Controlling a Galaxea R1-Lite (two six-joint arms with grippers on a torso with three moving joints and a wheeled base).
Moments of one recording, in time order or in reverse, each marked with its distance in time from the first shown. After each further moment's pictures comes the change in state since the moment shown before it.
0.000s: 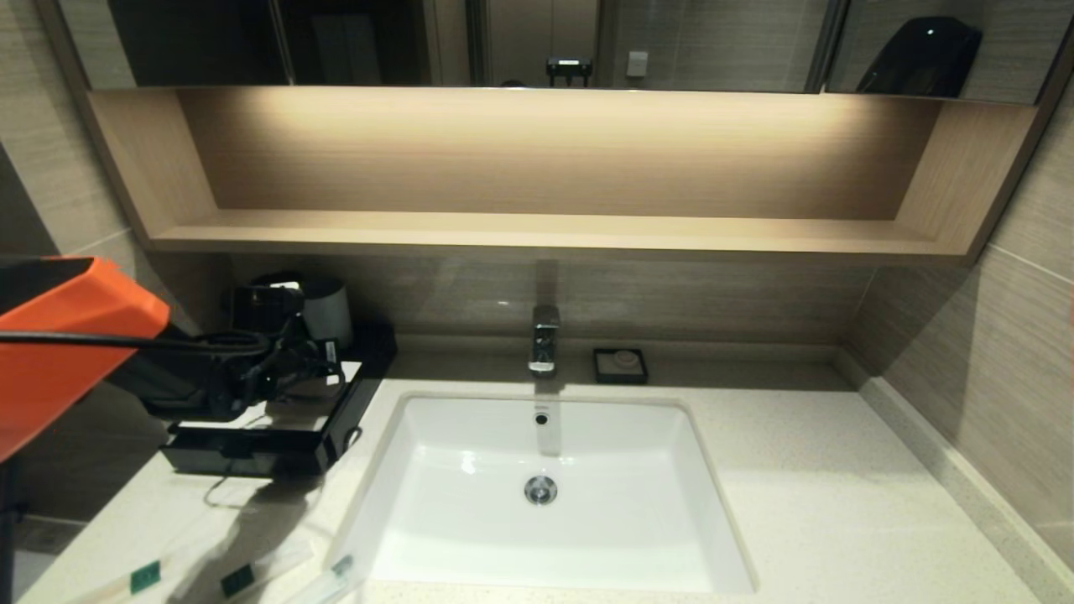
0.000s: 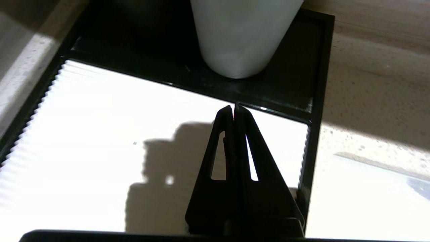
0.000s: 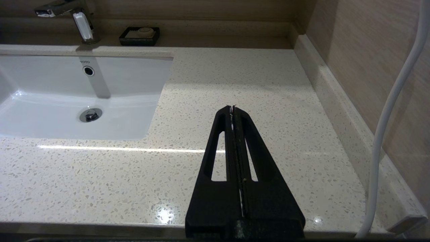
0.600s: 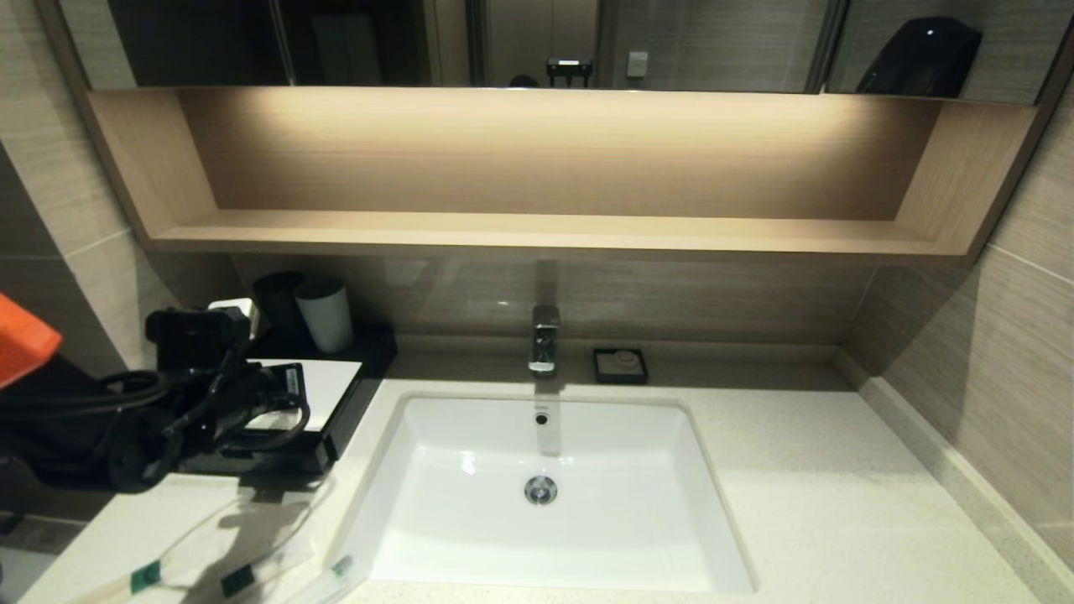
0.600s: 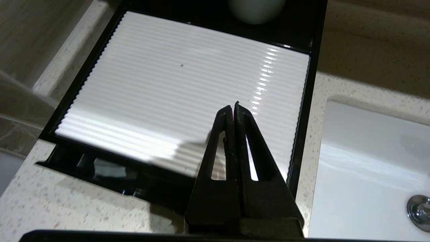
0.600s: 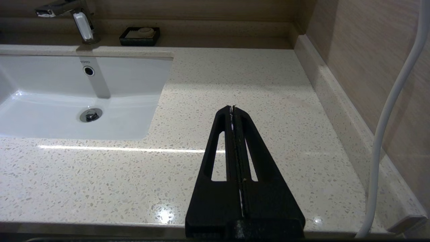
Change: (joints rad) left arm 0.001 -0.265 0.404 -0.153 0.016 0.007; right arm 0.000 0.000 0.000 0.000 0.001 0.000
